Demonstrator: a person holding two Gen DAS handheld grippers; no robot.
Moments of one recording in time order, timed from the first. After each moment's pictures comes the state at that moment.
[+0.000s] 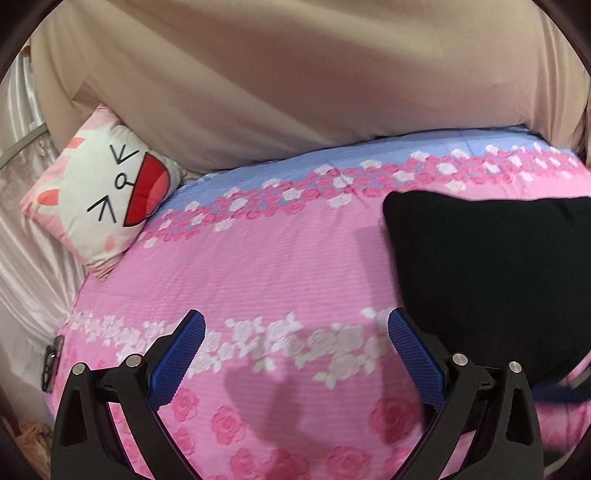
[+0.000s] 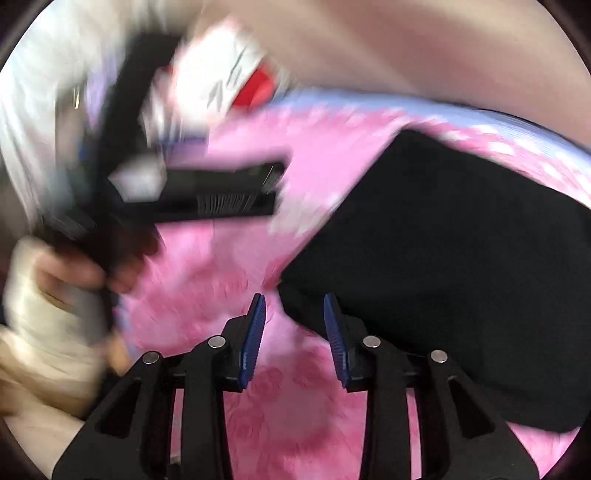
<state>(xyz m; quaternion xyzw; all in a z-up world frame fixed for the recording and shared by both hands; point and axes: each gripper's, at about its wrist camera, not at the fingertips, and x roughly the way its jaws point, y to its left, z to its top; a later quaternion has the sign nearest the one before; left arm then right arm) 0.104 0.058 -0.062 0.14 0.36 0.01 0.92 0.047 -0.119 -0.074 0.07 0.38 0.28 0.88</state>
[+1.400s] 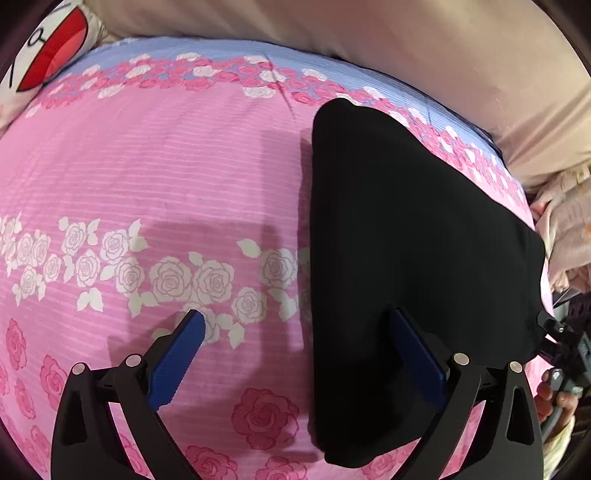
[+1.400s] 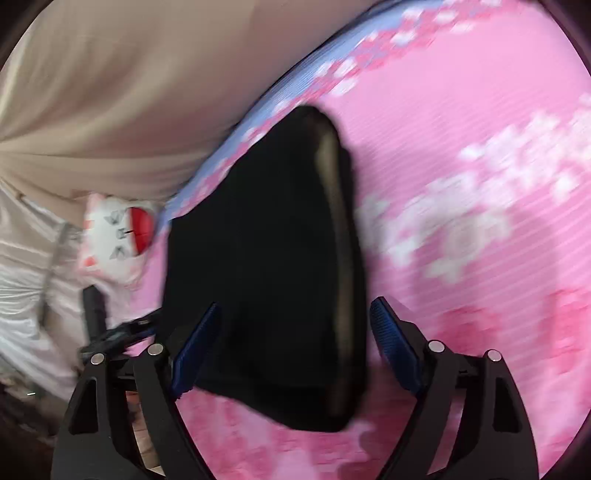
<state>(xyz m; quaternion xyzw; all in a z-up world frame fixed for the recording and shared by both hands) 0.148 0.062 -0.129 -0.07 0.53 -0.13 0.84 0.089 -0.310 -0.141 0.33 0.43 0.16 0.83</state>
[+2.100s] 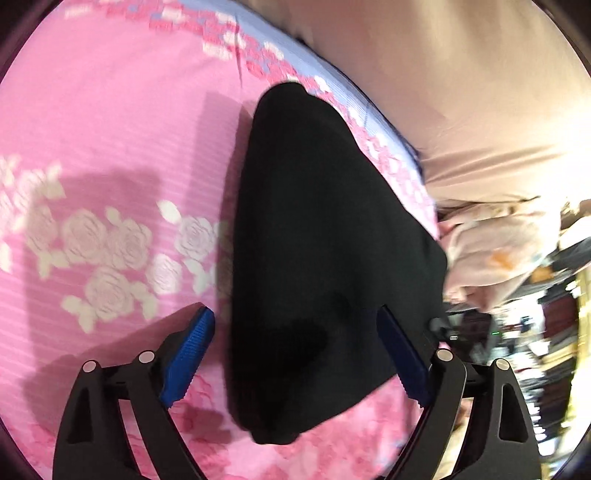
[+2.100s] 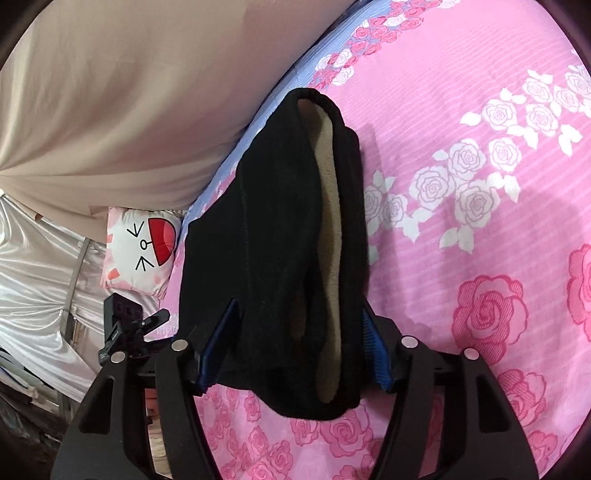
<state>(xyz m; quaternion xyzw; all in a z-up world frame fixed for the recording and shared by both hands) 0.159 0.096 -0.140 -0.28 0.55 -0.29 0.73 0.085 -0.311 -0.149 0.39 0.41 0.18 0.80</state>
